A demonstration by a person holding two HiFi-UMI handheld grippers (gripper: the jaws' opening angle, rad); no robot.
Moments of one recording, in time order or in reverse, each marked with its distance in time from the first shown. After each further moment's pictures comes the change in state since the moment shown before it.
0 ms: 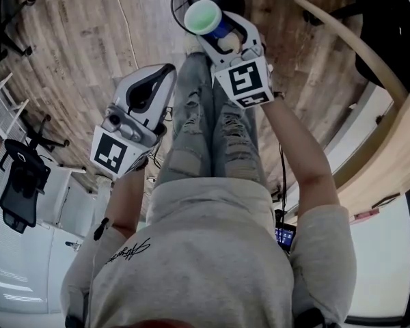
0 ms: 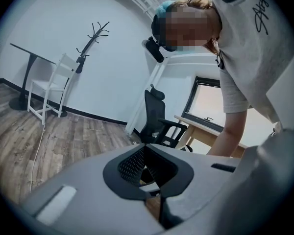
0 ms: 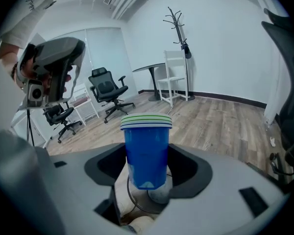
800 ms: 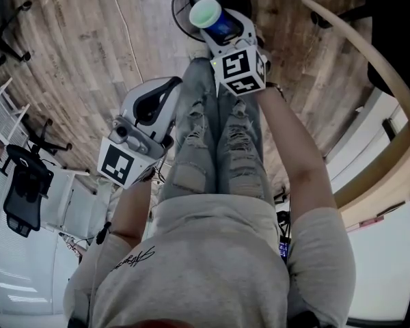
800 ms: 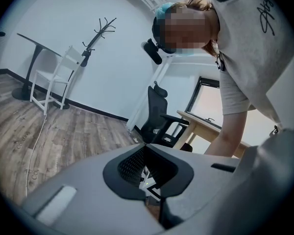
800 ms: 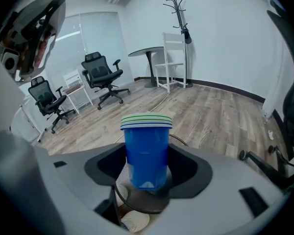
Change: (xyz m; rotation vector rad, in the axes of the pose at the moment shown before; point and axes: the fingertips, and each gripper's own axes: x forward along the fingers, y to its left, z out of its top) left arm 0.006 0.010 -0.035 -0.070 0.024 0.004; right arm 0.068 -0.013 -0.078 0.006 0.146 -0.038
